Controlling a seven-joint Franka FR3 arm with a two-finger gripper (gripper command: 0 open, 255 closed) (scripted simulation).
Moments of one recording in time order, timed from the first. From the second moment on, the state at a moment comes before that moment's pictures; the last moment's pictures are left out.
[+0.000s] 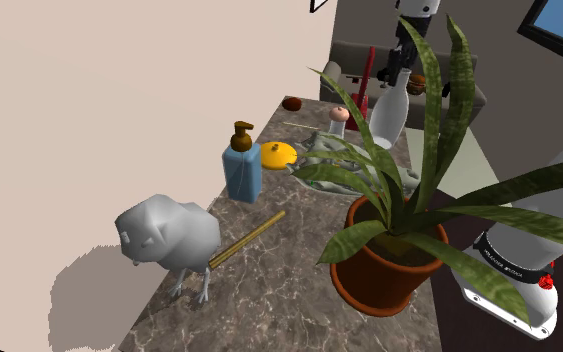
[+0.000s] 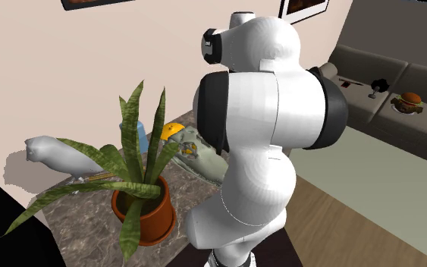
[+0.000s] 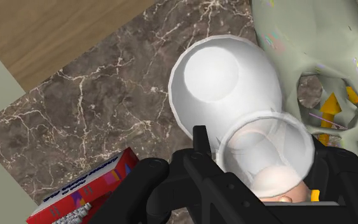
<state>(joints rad) 0.00 -0.24 -0.28 -2.12 -0.08 1.84 -0.28</state>
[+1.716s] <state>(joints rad) 0.01 -0.21 -0.27 -1.74 -0.07 1.49 -0.29</state>
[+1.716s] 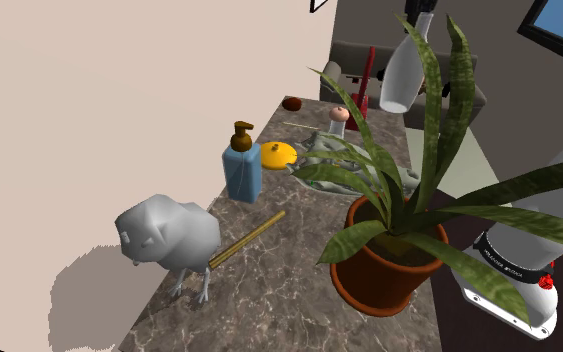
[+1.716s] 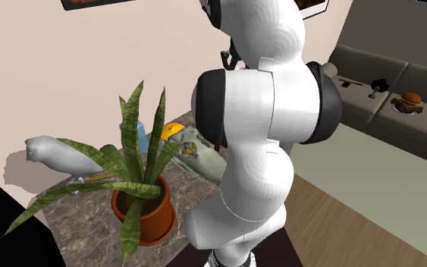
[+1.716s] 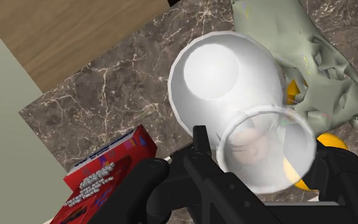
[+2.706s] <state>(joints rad) 0.01 -0.11 -0.28 -1.42 -0.05 1.26 -0.31</state>
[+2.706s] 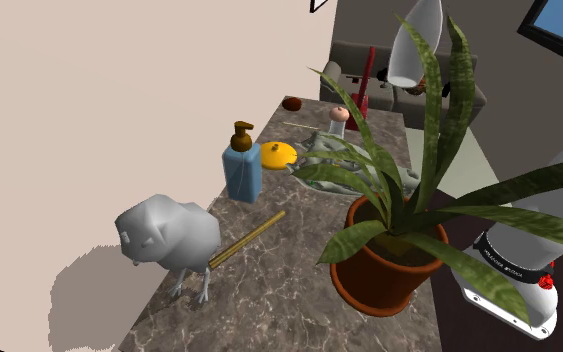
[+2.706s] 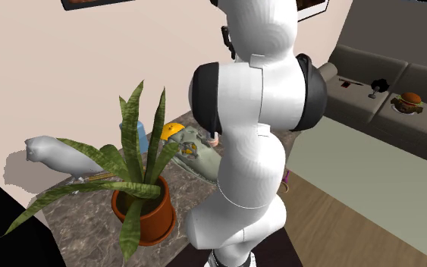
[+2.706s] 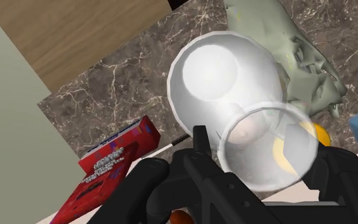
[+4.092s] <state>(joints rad) 0.15 -0.29 -0.04 -1.52 -0.01 1.18 0.08</state>
